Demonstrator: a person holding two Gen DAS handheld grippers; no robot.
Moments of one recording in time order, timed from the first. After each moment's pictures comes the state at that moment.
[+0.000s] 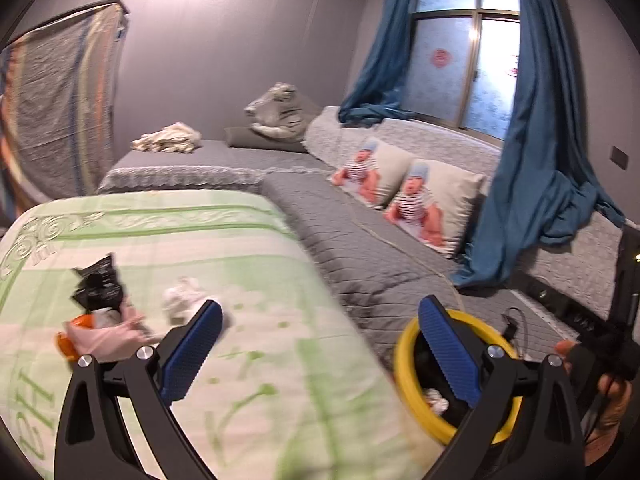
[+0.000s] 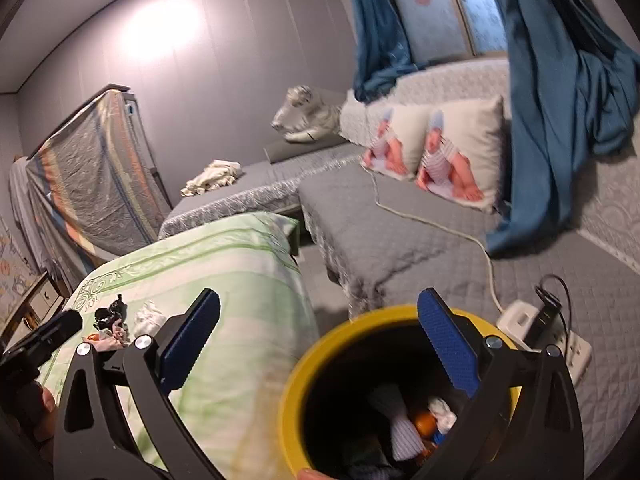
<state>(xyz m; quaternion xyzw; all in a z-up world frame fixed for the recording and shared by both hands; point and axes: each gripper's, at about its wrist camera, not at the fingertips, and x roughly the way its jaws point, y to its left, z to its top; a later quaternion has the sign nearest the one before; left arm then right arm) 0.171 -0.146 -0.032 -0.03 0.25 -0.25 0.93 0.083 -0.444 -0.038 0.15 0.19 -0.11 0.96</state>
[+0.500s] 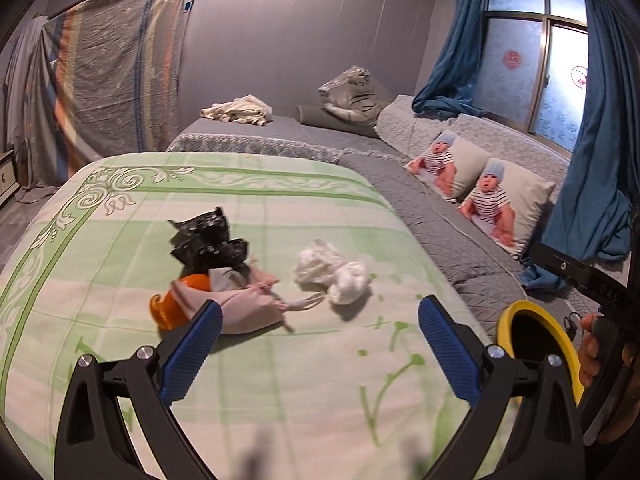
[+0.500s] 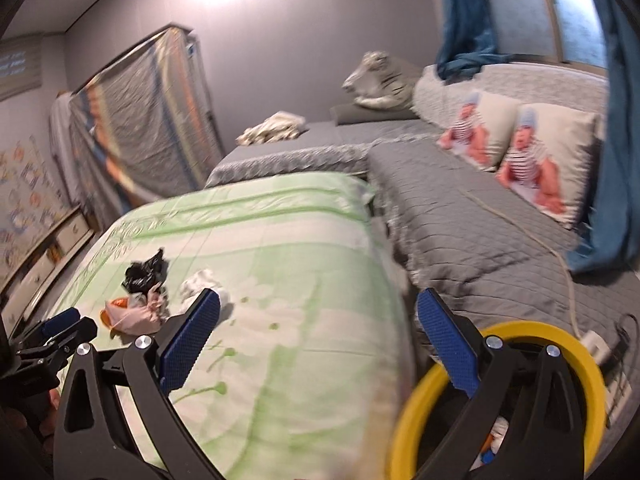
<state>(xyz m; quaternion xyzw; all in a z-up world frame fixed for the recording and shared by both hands) 0.207 -0.043 -0.072 -0.05 0.30 -0.15 0.94 0.194 -0.336 -0.053 0.08 0.27 0.01 0.96</state>
